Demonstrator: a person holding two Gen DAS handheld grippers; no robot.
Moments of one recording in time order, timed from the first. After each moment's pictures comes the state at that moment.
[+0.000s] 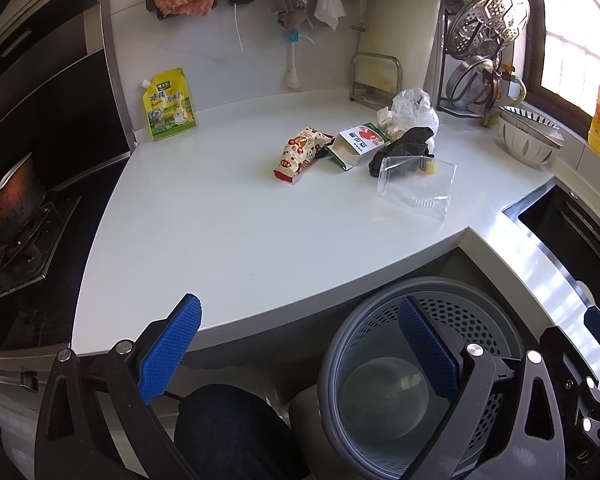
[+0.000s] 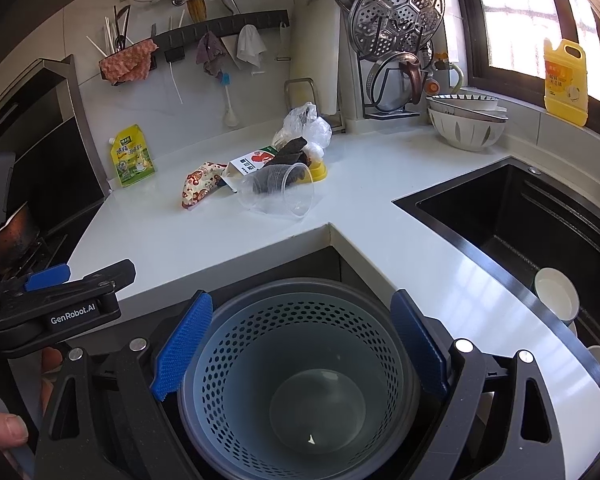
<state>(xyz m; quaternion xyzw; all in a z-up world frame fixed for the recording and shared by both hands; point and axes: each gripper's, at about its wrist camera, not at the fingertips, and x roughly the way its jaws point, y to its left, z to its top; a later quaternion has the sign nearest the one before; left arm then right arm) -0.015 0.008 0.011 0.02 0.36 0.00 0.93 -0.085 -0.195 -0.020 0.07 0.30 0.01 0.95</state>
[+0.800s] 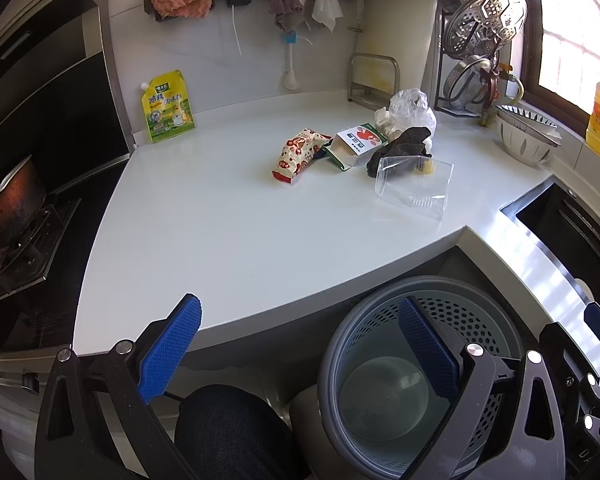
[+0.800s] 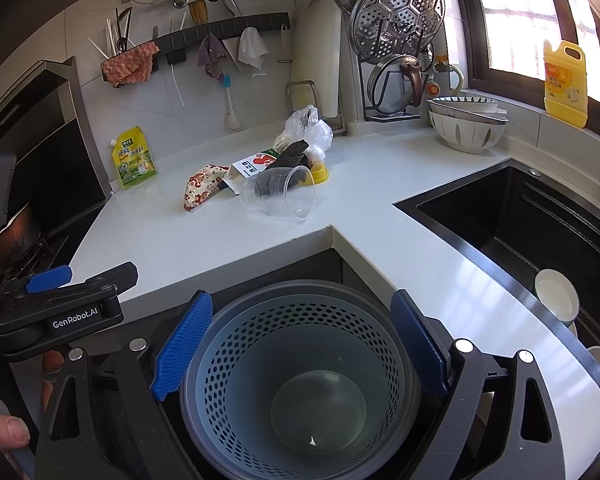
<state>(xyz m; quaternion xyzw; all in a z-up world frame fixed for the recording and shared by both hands) -0.020 0.007 0.011 0.03 0.36 0.00 0.93 -0.086 -0.195 -0.019 0.07 0.29 0.01 0.95</state>
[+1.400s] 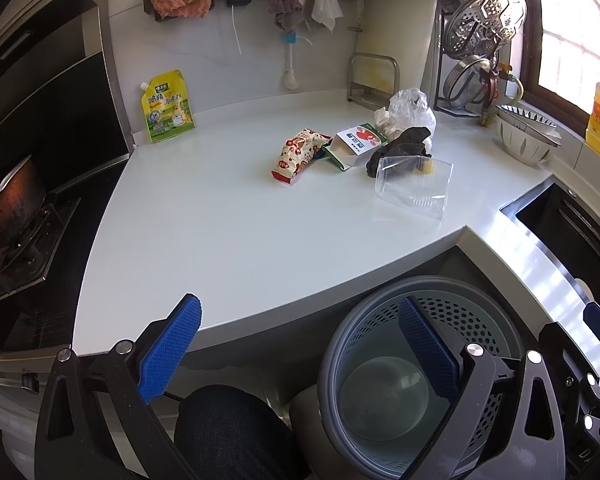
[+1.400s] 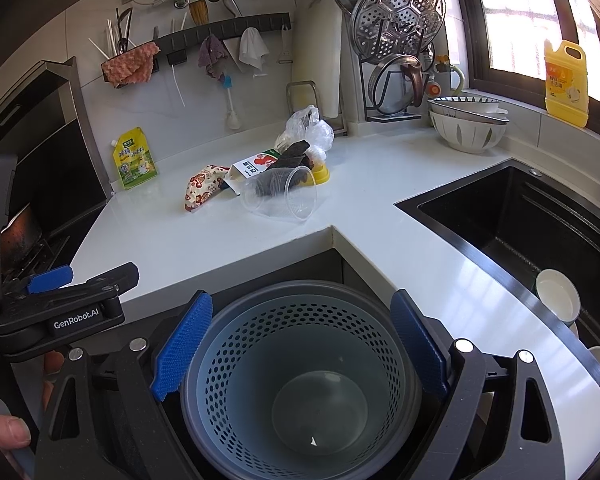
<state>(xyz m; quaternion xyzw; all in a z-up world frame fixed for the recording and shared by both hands) -0.019 0.005 0.011 0.03 0.36 0.00 0.93 -0.086 -0.194 -0.020 0.07 0.29 0.01 0.95</state>
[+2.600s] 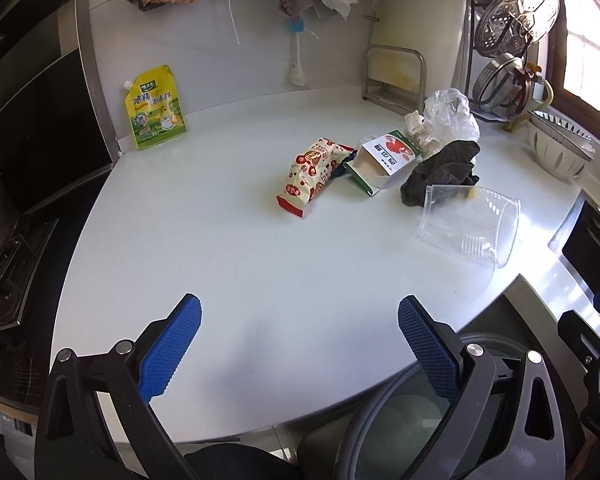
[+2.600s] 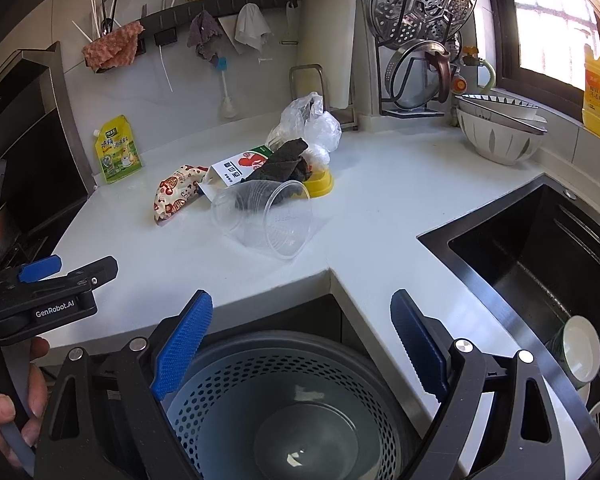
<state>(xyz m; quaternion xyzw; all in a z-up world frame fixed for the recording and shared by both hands) 0.084 0.016 -0.007 0.03 0.37 0.01 0.93 0.034 -0.208 -0.034 0.05 0.32 0.04 0.95</state>
